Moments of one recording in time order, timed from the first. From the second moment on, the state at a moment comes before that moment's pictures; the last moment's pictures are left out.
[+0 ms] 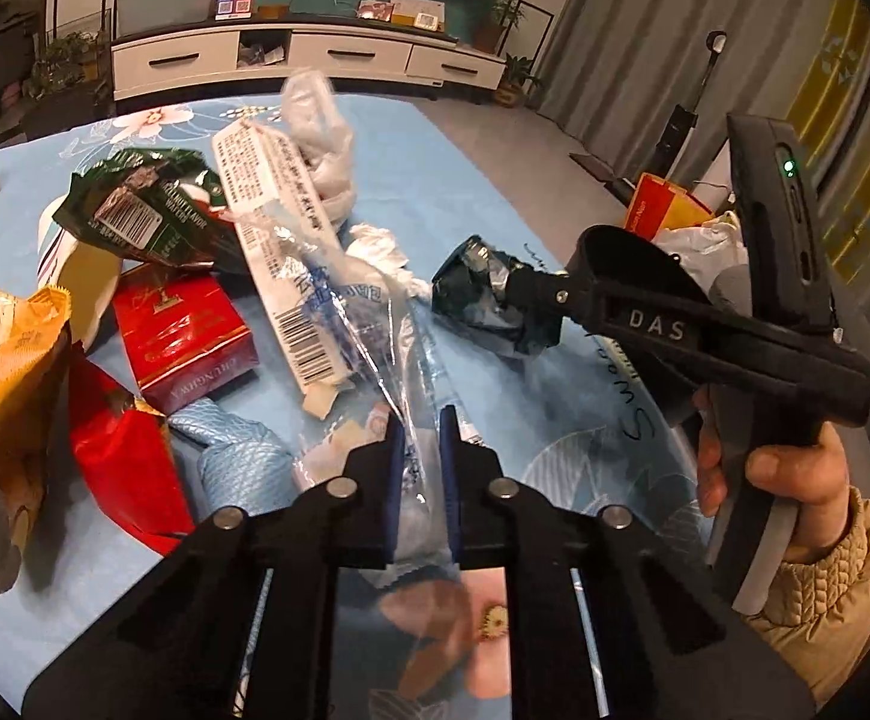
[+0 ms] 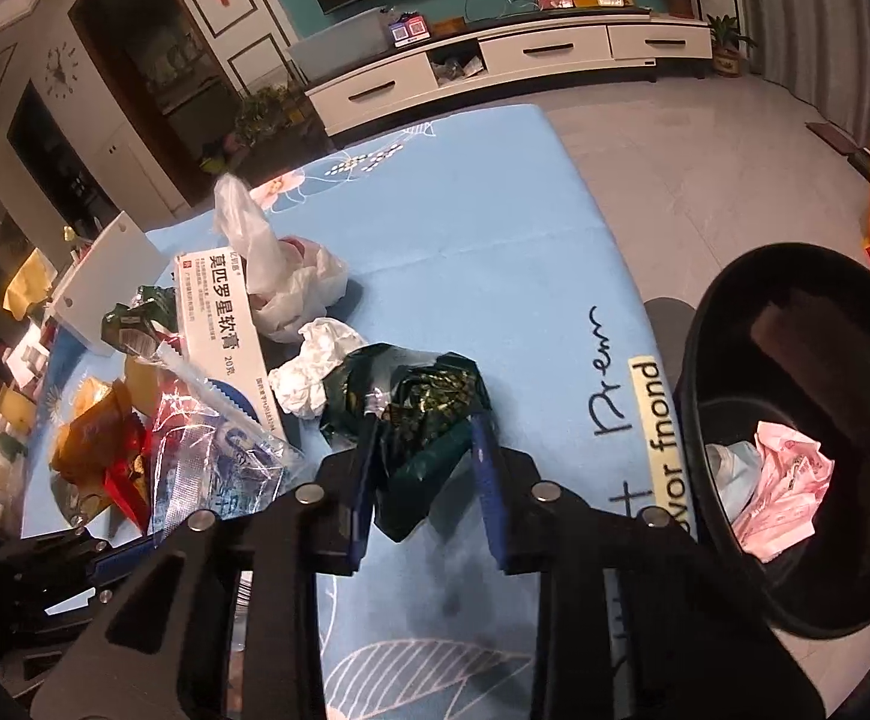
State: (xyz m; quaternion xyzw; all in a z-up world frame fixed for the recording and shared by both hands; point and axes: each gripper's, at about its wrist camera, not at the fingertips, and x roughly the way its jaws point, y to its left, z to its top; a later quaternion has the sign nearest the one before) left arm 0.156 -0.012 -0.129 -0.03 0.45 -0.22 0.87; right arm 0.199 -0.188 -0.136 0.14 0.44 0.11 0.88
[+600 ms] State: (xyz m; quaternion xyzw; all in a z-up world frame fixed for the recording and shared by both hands) left arm 0.138 -0.055 -0.073 -0.01 0.38 -0.27 0.88; right arm 0.112 -0.290 -0.093 0.22 0.35 0.05 0.91
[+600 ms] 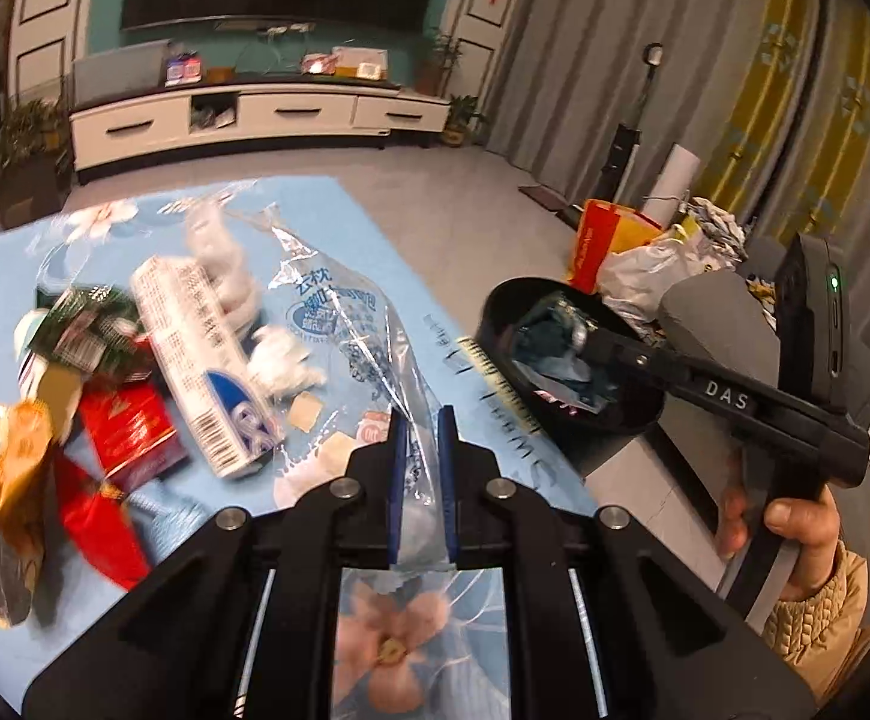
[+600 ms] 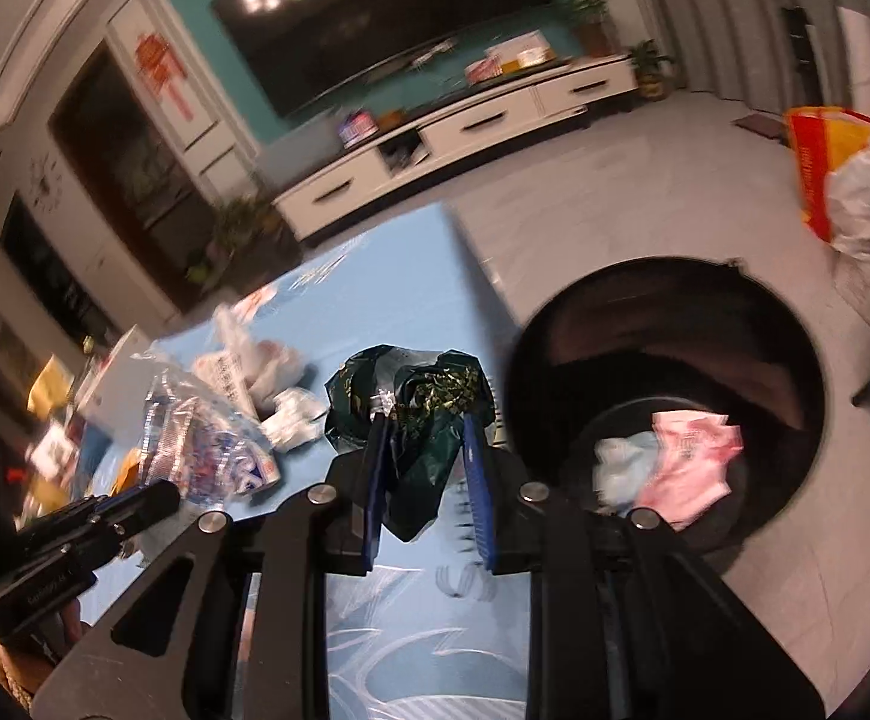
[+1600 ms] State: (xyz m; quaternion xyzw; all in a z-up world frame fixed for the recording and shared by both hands) left arm 0.210 -0.240 -0.103 0.06 0.40 -0.36 0.84; right arm 0.111 -0.413 -0.141 0.30 0.34 -0.09 0.89
